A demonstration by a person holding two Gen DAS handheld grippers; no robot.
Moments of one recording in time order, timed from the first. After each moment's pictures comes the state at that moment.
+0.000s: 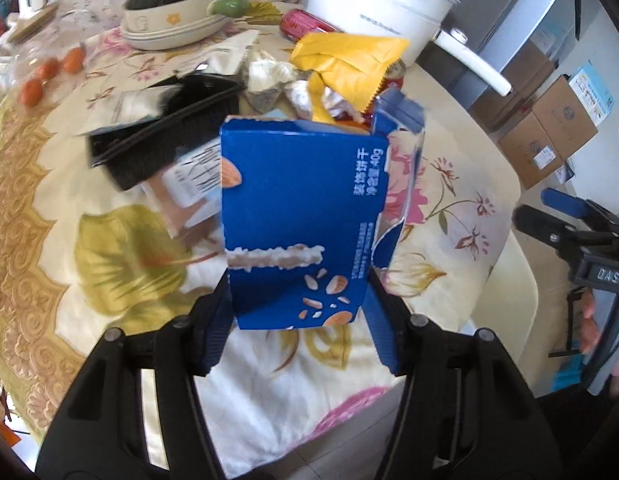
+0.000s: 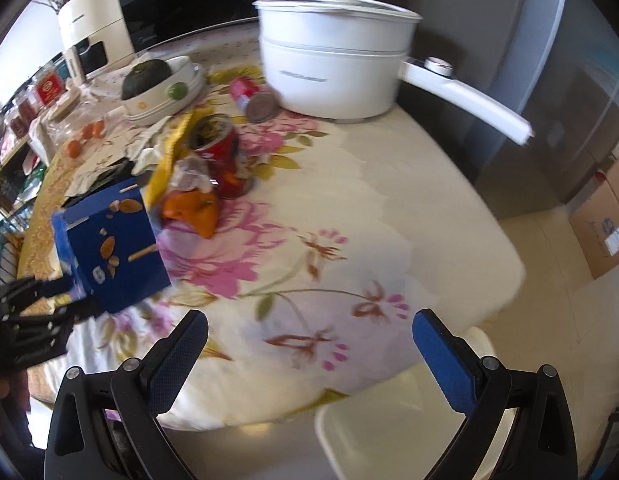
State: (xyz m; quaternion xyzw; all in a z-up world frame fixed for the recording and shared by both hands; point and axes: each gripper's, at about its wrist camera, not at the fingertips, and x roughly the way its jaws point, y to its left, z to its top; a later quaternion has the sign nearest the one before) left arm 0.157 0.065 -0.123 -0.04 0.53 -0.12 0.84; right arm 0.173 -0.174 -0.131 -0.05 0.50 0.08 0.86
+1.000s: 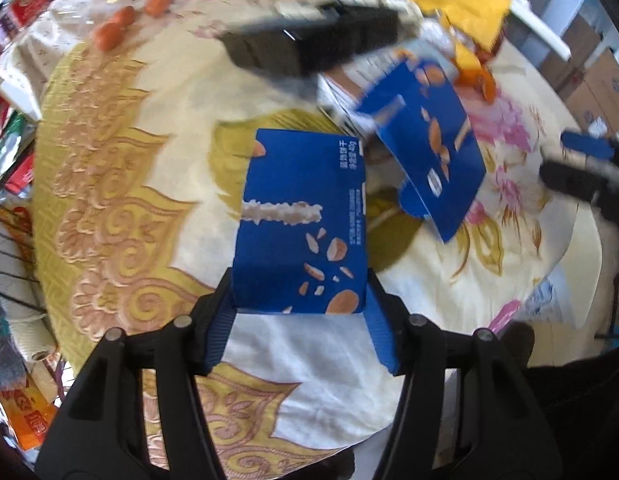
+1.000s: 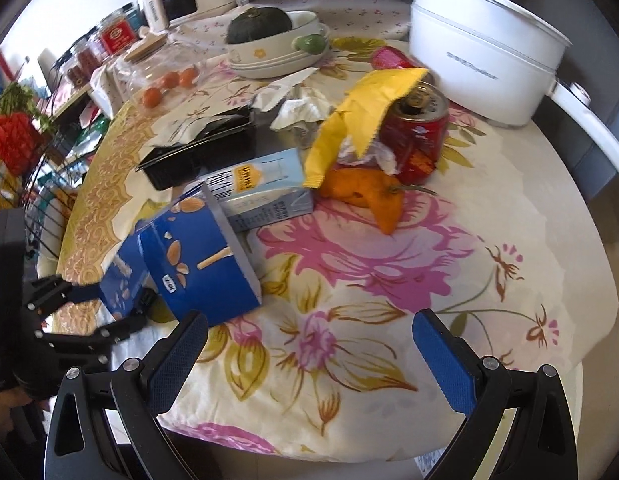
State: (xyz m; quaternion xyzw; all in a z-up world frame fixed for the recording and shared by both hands) left arm 0.121 0.160 -0.163 0.01 0.58 -0.04 0.82; right arm 0.170 -0.051 -0.163 -0.08 0.52 0.20 0.82
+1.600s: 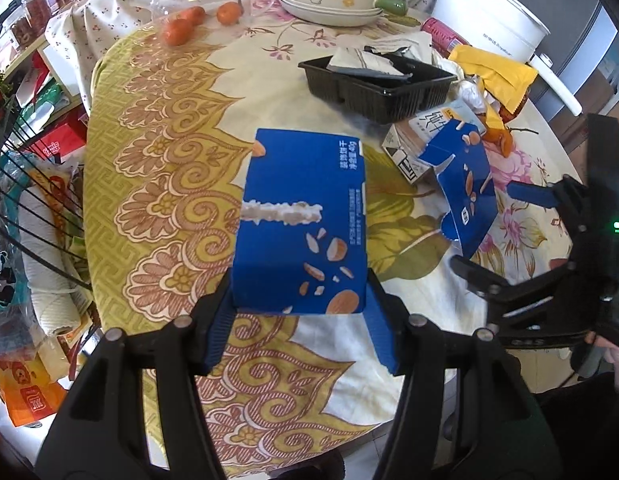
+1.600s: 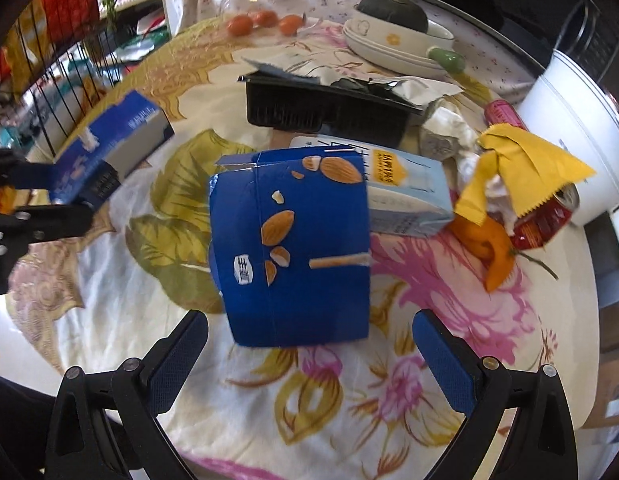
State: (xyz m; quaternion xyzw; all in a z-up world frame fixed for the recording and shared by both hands) left arm 0.107 0.198 -0.138 -0.05 0.55 0.00 0.83; right arm 0.156 0.052 -0.211 -0.25 0.48 0.25 0.80
